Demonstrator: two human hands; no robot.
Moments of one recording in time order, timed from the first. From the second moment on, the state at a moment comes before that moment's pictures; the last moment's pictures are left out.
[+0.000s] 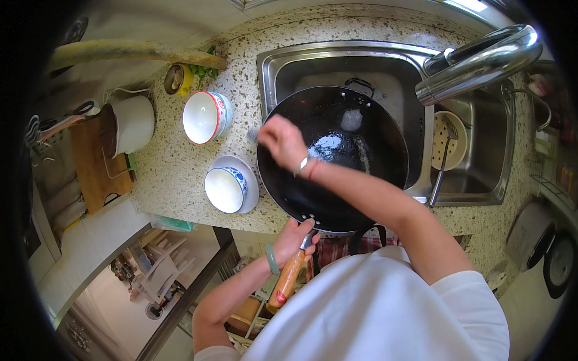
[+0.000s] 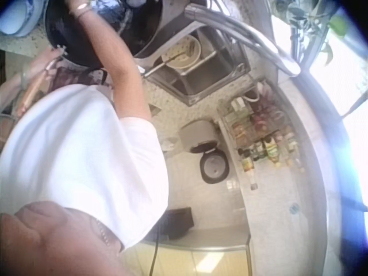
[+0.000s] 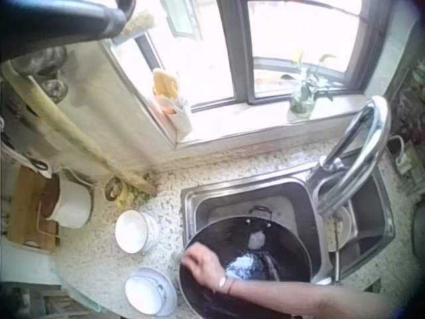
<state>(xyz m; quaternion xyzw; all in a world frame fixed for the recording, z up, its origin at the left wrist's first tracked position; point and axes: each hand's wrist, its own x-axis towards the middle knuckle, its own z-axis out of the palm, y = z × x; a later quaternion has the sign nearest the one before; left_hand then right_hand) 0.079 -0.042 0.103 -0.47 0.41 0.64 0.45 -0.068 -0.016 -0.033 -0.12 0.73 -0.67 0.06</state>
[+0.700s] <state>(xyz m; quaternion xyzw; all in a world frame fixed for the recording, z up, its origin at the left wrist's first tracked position) 0.067 -0.052 0.104 -0.41 0.43 0.65 0.47 0.001 0.092 -0.011 -0.18 0.53 -0.68 0.46</state>
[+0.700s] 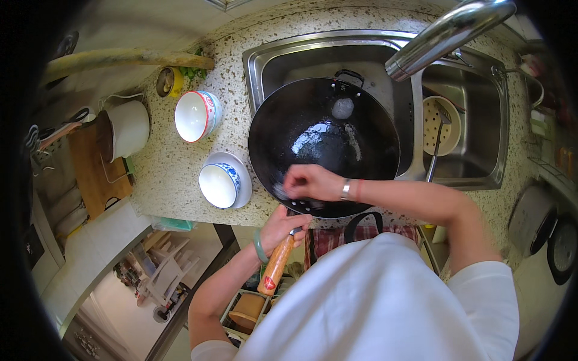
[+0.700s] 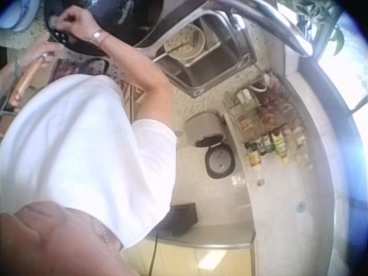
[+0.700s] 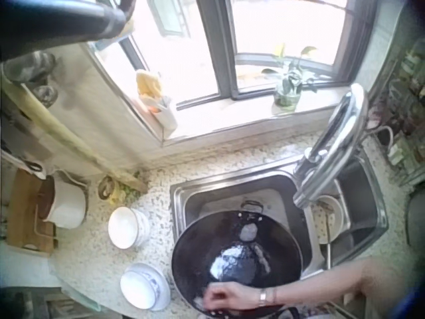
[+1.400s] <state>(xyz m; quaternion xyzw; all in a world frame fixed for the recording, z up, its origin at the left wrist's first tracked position) 0.065 -0.054 0.117 -0.38 0.49 0.66 0.43 -0.043 0.202 -0.084 -0.31 0.93 -0.16 0.13</state>
